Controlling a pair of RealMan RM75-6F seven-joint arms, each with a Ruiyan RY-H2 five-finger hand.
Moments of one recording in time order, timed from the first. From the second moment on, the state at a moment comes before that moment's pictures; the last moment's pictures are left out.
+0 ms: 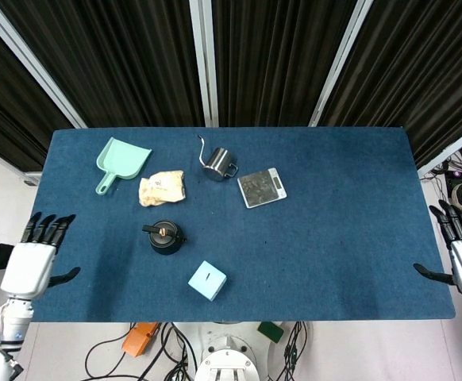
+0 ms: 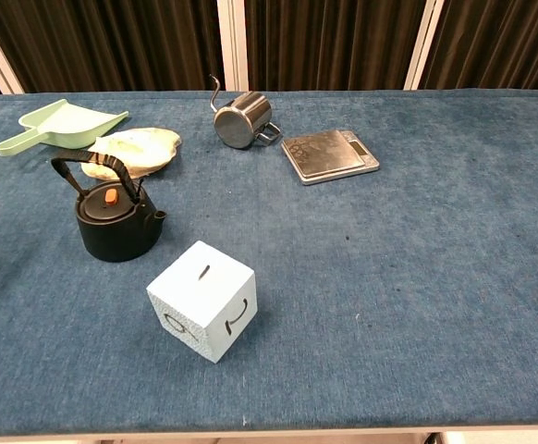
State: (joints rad) left arm -0.14 -1.16 -0.04 -1.77 1.56 1.45 0.31; right arm 0.11 -1.01 0.08 -1.59 -1.53 1.47 0.14
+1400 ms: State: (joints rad) left arm -0.60 -1.45 -0.13 -1.84 1.09 1.14 0.88; right arm 0.12 -1.01 0.08 -1.58 -1.49 1.42 0.14
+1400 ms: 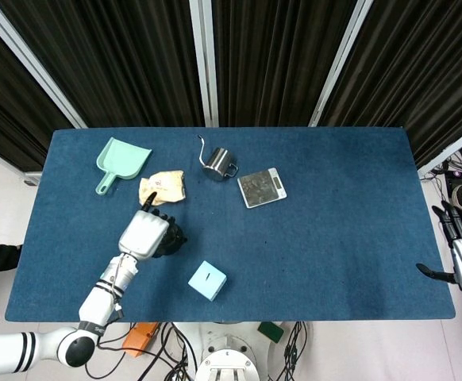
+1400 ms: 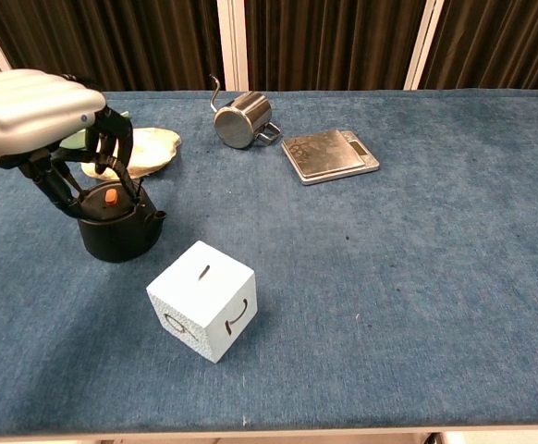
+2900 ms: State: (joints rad) left arm -0.66 -1.47 -0.08 -1.78 1.03 1.06 0.66; right arm 0.12 -1.02 0.08 -1.59 -1.46 1.40 0.12
